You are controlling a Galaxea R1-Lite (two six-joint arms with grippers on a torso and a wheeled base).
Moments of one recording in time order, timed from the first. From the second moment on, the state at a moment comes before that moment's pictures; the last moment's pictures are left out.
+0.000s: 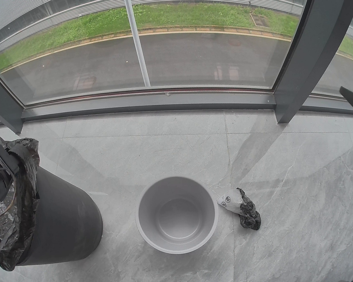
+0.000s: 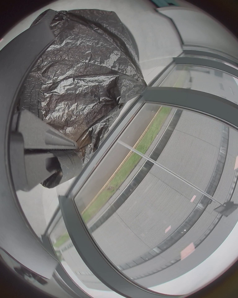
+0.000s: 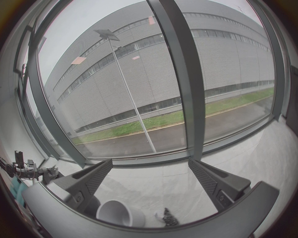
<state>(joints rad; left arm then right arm) -0.18 1.10 -0.70 -0.28 0.12 -0.60 0.35 1.01 -0.55 -0.60 -0.22 0.25</state>
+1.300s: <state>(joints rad) -0.77 1.32 -1.27 -0.04 0.14 -0.74 0.97 1.85 -0.96 -0.63 -0.39 0.23</state>
